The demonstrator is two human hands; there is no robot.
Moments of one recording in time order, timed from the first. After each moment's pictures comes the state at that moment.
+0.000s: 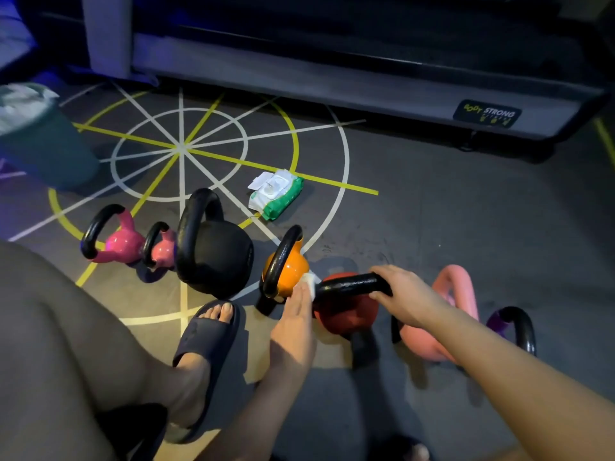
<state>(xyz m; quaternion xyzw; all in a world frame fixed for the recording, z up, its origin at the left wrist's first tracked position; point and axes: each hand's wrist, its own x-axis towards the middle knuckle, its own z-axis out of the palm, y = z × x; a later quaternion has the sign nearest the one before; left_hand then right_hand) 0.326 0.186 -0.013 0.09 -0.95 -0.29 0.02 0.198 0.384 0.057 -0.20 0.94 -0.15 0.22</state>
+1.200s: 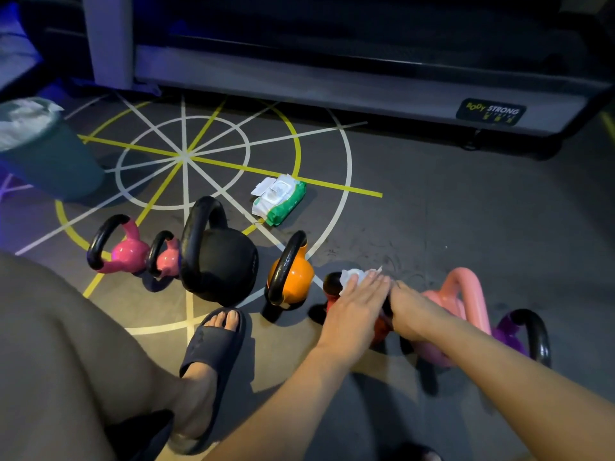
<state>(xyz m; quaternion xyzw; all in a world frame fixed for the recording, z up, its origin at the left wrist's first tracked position) 0.270 0.239 0.005 -0.14 -0.93 -0.30 0.14 0.208 0.376 0.051 -0.13 0.94 -0.08 0.31</state>
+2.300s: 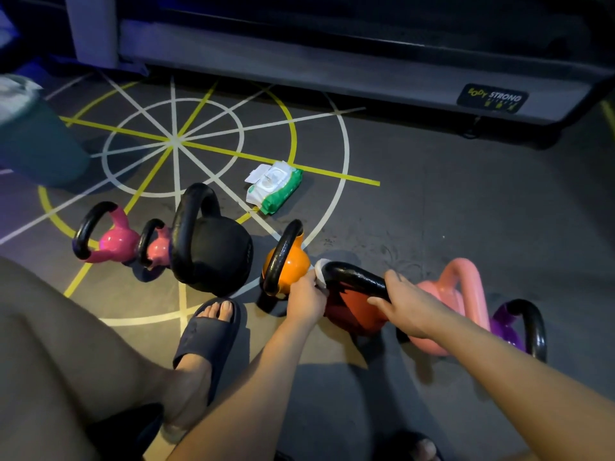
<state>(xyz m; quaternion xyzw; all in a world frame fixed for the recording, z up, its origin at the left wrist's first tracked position) 0.251 0.181 -0.040 0.23 -0.86 -0.45 -0.10 0.215 0.378 0.048 -0.14 0.94 -0.11 0.30</state>
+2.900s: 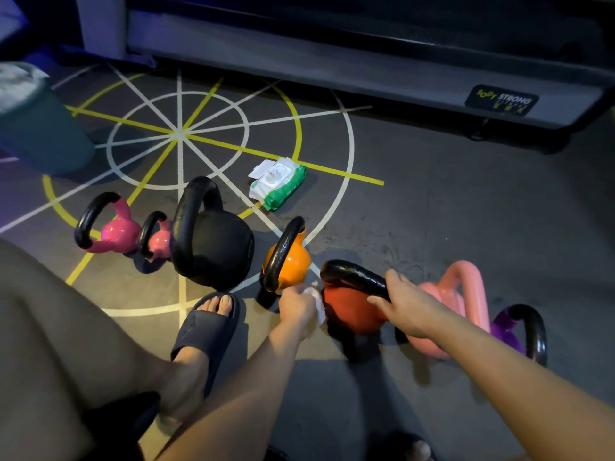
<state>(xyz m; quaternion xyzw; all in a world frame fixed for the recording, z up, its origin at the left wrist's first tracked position) 0.263 0.181 -0.059 0.44 -0.67 -0.58 -0.12 0.213 0.379 0.046 -0.14 0.94 -0.11 0.30</state>
